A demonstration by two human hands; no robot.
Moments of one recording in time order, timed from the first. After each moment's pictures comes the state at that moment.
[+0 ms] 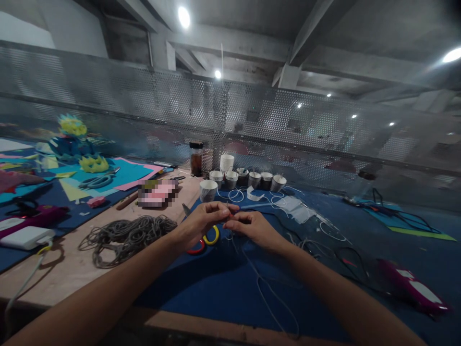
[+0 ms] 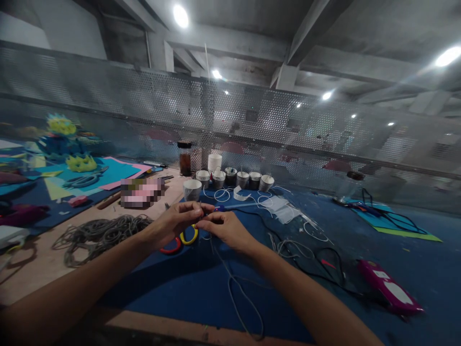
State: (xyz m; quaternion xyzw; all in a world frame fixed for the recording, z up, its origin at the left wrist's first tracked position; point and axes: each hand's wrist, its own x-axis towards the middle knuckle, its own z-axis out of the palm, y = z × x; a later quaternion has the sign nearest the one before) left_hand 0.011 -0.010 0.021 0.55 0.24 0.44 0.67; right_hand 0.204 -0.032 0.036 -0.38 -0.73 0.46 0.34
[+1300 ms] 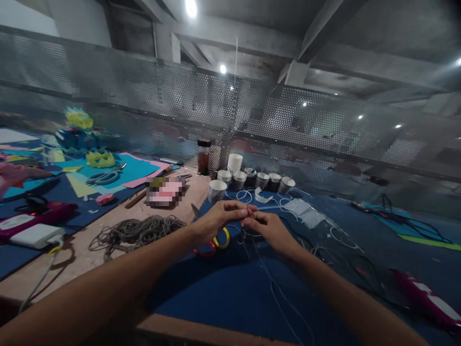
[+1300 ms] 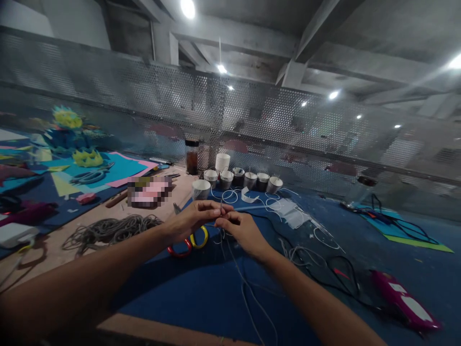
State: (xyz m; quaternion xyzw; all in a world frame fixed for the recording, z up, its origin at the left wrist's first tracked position) left_hand 0.016 0.016 0.021 0.59 0.21 0.41 0.67; right_hand 0.204 -0.021 0.028 -0.43 -0.70 0.42 0.39
